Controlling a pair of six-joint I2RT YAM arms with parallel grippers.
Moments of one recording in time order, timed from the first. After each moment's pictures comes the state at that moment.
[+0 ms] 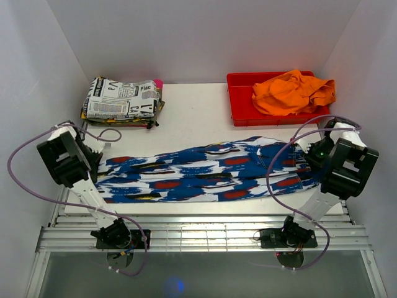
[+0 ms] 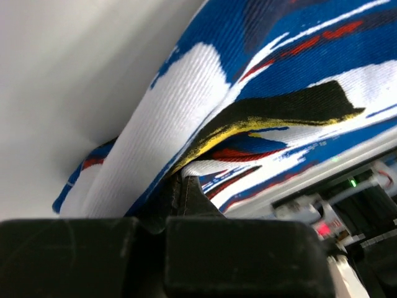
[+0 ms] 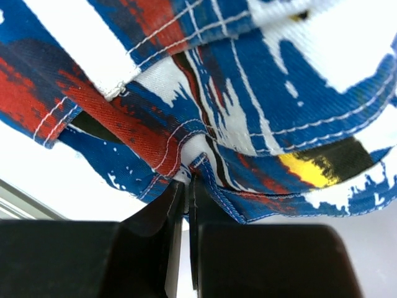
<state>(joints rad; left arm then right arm) 0.56 2.05 1.39 -1.24 0.12 0.96 -0.44 1.78 1.24 -1.07 -0.16 -1.51</state>
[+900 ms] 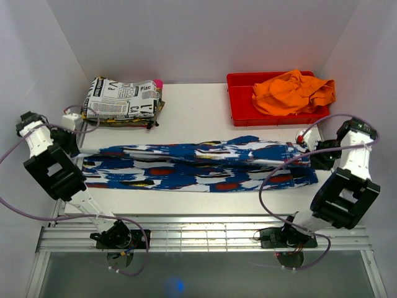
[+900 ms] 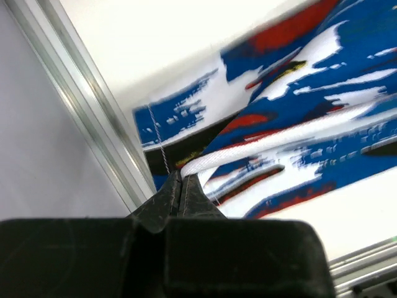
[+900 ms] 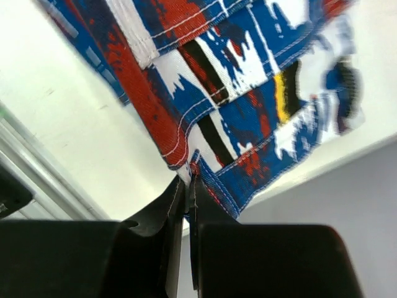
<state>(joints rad) 0.68 1.95 1.73 -1.10 0.49 1.06 -0.48 1.51 1.30 -1.28 -0.43 -1.59</state>
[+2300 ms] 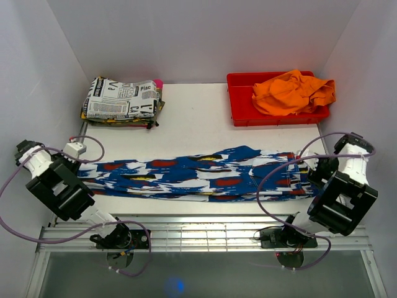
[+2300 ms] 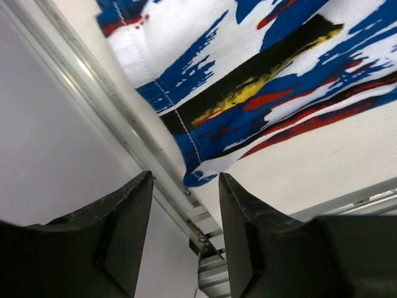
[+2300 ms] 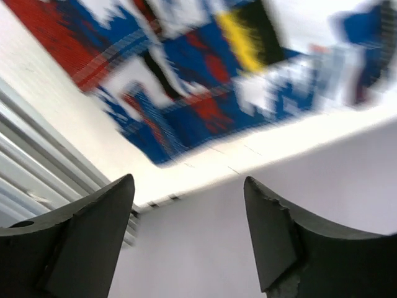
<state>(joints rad) 0.86 1.64 1.18 -0.96 0.35 1.43 -0.56 1.40 0.96 -1.09 -0.17 -1.75</state>
